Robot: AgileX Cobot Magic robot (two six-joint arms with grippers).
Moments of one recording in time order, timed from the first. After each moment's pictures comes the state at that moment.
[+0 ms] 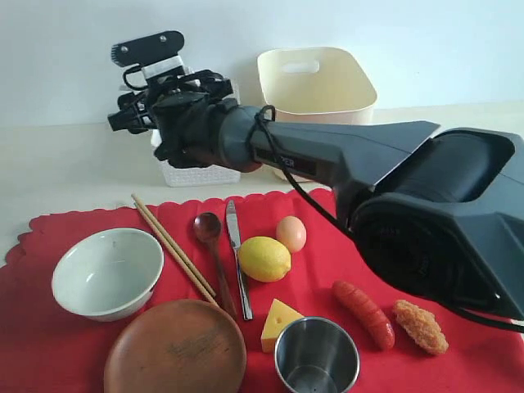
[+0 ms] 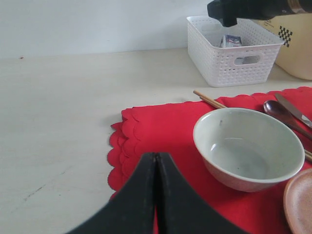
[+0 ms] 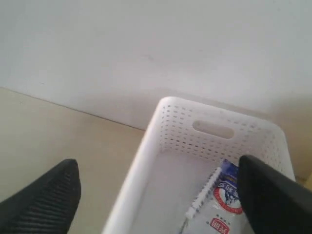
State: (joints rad) left arm -0.10 0.01 0.00 -0.01 0.37 0.03; right arm 0.80 2.52 -2.14 -1.47 0.47 1.49
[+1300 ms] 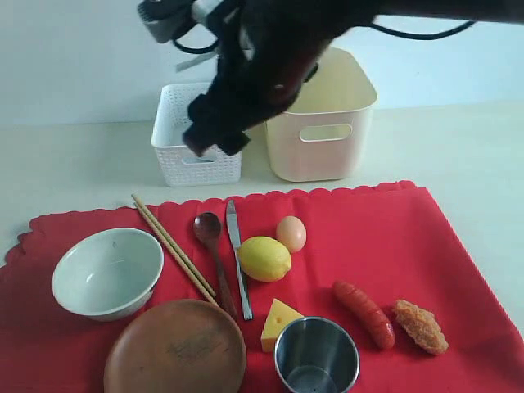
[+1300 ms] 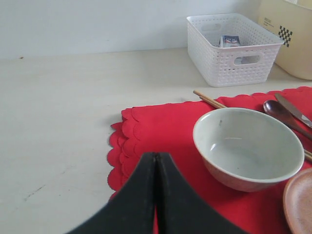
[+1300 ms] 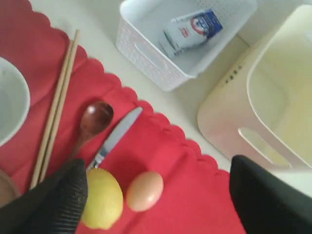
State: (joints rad) left arm -0.10 0.01 0.00 -0.01 0.37 0.03; right arm 0.82 1.71 -1.48 -0.41 0.82 0.16
